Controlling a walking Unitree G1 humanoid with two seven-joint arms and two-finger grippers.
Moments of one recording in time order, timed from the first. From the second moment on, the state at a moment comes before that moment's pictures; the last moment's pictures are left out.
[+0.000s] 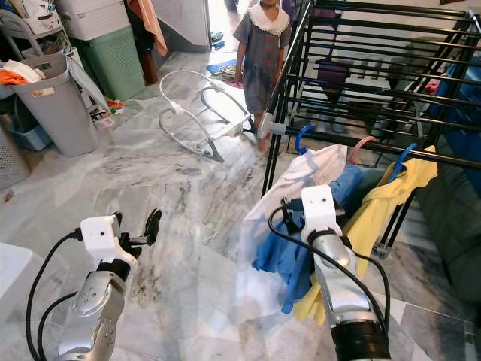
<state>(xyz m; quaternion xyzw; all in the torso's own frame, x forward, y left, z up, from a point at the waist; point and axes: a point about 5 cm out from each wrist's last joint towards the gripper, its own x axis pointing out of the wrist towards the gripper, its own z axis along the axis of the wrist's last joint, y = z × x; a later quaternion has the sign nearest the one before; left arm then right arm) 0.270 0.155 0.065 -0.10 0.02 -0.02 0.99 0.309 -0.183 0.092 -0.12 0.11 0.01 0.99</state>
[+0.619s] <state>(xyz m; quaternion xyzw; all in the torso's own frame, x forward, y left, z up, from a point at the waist) 0.277 0.154 0.069 -0.09 0.02 -0.05 0.99 0.305 -0.219 0.080 -0.13 0.18 -0.07 0.97</state>
